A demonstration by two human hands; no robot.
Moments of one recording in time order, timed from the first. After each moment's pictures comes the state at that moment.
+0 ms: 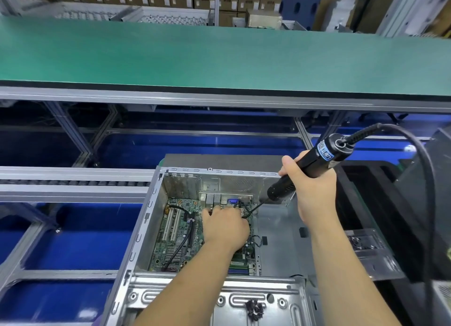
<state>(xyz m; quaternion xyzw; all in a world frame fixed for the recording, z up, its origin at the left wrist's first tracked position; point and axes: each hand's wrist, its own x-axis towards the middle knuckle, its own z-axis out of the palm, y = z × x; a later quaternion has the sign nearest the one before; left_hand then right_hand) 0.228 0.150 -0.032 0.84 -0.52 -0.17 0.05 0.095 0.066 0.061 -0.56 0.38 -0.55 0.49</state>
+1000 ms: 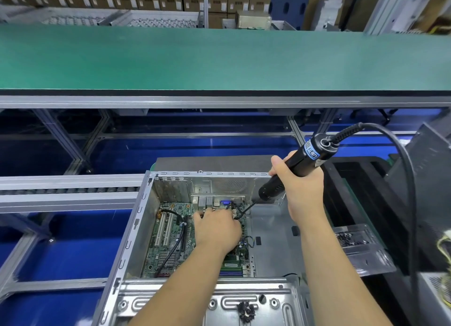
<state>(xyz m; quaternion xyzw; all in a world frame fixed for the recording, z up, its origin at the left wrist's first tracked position) 0.228 0.149 -0.030 0.84 -0.51 -0.17 0.06 0.093 0.059 0.053 -0.55 0.39 -0.54 0.49</state>
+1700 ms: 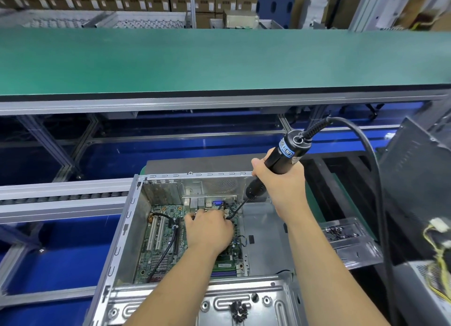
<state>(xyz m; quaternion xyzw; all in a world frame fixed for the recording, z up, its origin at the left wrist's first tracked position) 0.228 0.150 -0.029 0.84 -0.51 -0.17 0.06 0.099 0.067 0.065 -0.60 0.41 -0.50 0.48</state>
